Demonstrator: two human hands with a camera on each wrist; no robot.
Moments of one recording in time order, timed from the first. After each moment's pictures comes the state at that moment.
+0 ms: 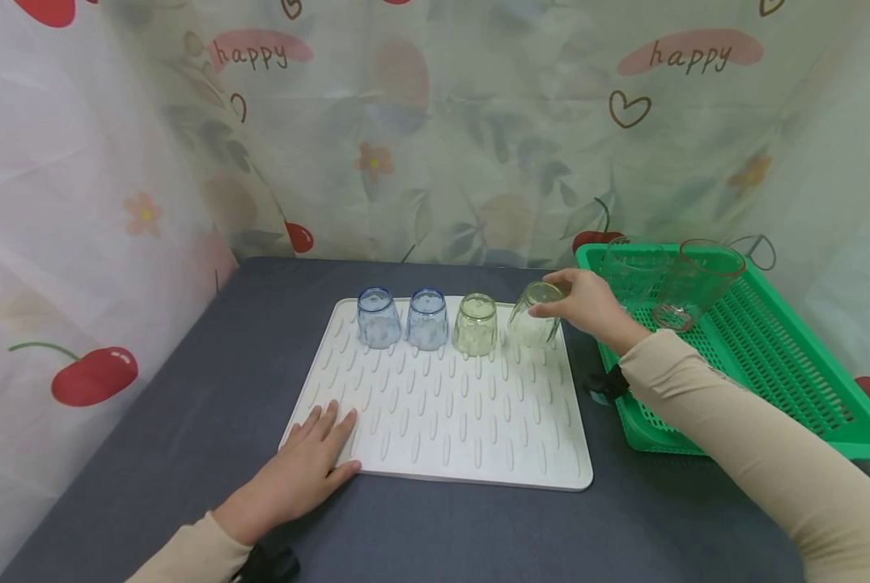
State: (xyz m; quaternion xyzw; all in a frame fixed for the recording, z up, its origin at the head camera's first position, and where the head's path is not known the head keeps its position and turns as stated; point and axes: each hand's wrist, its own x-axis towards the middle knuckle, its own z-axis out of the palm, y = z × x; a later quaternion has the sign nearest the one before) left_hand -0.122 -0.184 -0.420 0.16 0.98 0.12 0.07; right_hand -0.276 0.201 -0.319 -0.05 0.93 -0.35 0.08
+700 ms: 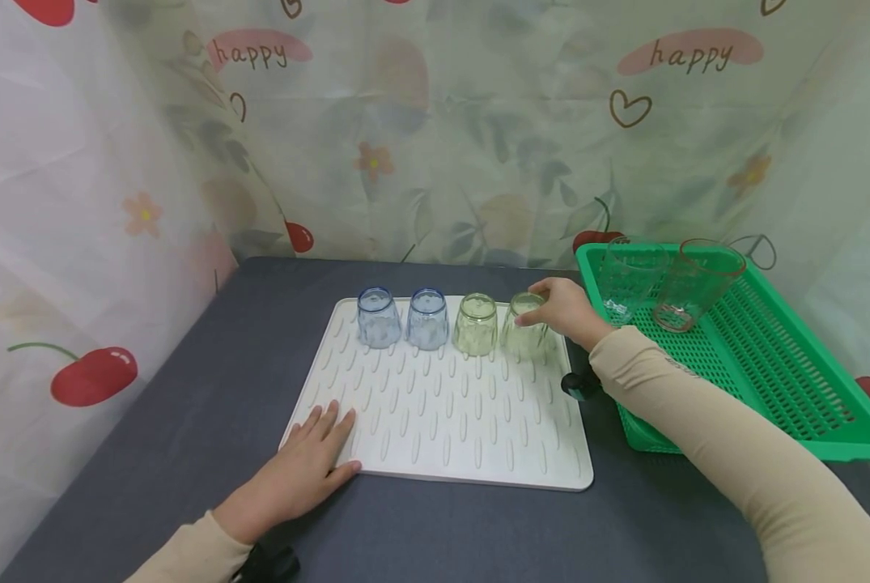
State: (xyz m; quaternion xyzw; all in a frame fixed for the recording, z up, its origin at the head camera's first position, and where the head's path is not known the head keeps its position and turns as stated) left_hand -0.124 -0.185 -0.420 0.16 0.98 0.12 0.08; right_hand -0.295 0.180 -0.344 -0.02 0.94 -0.34 0.09
